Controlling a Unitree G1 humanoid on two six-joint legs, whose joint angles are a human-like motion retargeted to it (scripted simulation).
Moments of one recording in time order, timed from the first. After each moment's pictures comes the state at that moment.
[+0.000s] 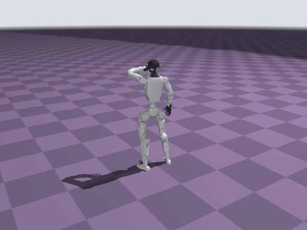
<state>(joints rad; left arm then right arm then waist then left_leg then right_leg) -1.76 0.86 -1.06 -0.42 -0.09 -0.33 0.34 0.12 -0.47 0.39 0.95 0.21 -0.01 -0.04 -0.06 0.01 -0.01 0.12 0.08 0.32 0.01 -0.20 -0.18 0.06 -0.22 -0.27 0.08 -0.06 0.24</state>
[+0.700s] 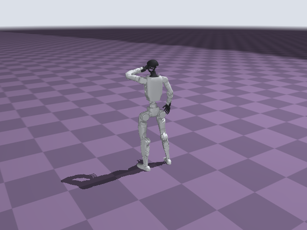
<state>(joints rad) -1.62 0.96 -0.95 -0.49 -0.09 -0.36 0.32 0.09 -0.48 0.37 0.89 0.18 -0.02 -0.02 -0.04 -0.02 0.01 0.12 0.09 0.33 0.01 -0.20 -0.18 0.05 -0.21 -0.25 0.08 -0.05 0.24</state>
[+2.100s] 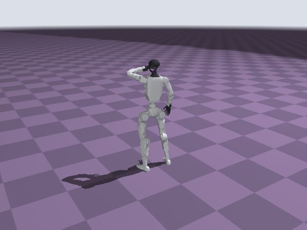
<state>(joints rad) -1.64 0.96 -0.96 -0.51 -0.14 -0.36 0.32 0.10 -0.49 0.37 0.89 0.20 -0.01 -0.03 -0.08 0.03 -0.02 0.12 0.10 0.34 0.01 -0.20 -0.18 0.04 -0.20 -0.25 0.08 -0.06 0.24</state>
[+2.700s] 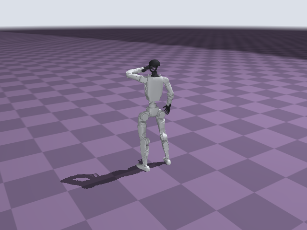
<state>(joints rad) -1.58 1.06 -0.96 -0.55 -0.17 -0.39 0.31 0.11 -0.49 0.34 0.85 0.21 -0.03 -0.06 -0.07 0.04 -0.01 0.12 0.09 0.35 0.01 -0.20 -0.18 0.05 -0.21 -0.24 0.08 -0.06 0.24</state>
